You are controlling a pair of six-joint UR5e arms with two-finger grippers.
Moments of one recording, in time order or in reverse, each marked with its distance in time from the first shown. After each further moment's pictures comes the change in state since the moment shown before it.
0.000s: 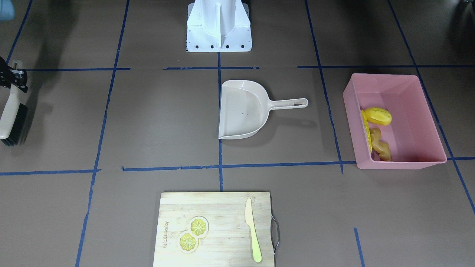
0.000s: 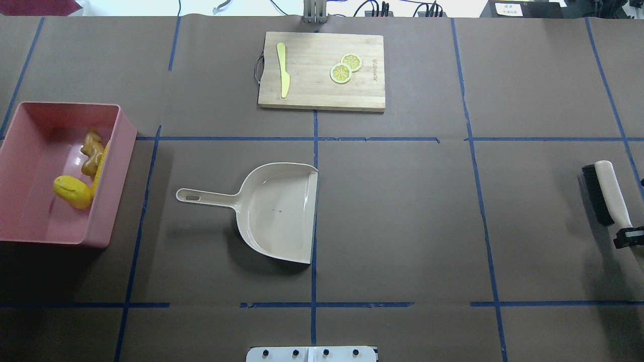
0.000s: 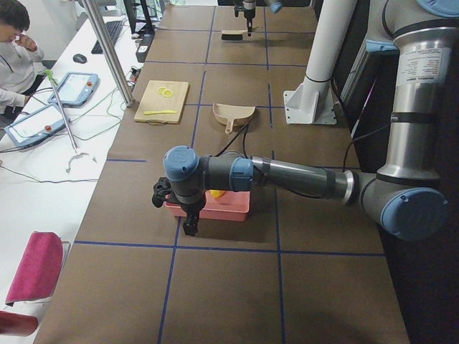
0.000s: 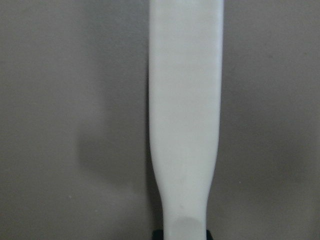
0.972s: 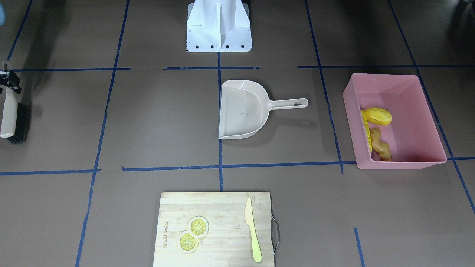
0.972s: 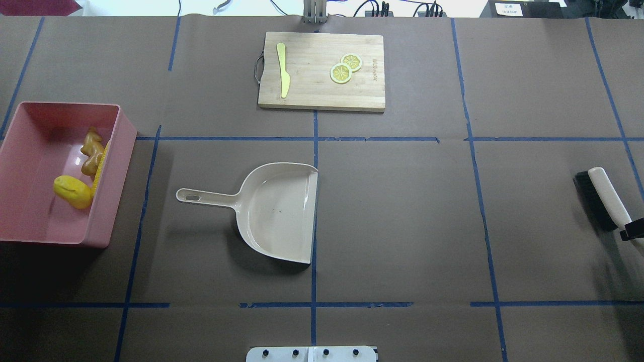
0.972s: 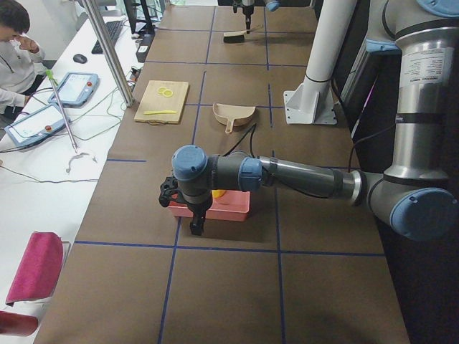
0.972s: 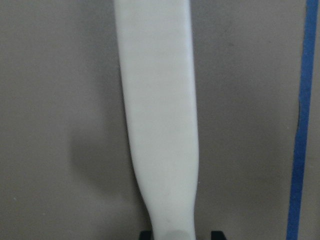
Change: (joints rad) left arm -0.001 0.034 -0.034 0.000 -0.001 0.000; right arm 0.147 0.018 -0.025 -0.002 0.108 -0.065
